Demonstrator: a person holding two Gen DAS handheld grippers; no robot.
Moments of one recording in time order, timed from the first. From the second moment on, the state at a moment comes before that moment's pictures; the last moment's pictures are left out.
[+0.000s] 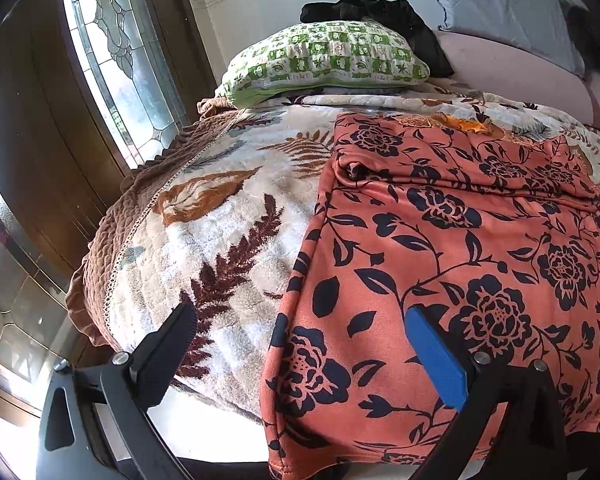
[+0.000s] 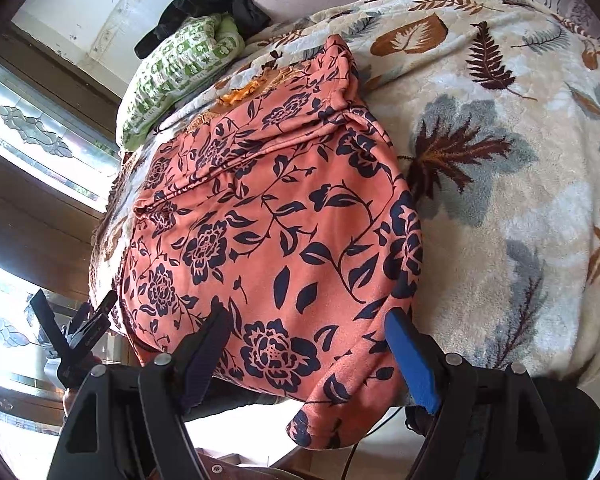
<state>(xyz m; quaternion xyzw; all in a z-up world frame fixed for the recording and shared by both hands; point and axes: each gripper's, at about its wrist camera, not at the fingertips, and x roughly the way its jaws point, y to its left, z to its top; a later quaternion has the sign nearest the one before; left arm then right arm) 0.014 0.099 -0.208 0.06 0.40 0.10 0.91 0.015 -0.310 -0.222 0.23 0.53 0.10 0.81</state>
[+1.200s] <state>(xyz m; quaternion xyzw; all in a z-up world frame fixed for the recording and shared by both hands) -0.016 0.163 -0.280 -0.16 0.55 0.04 0.82 0.013 -0.307 -0.236 0.24 0.54 0.11 0.80</state>
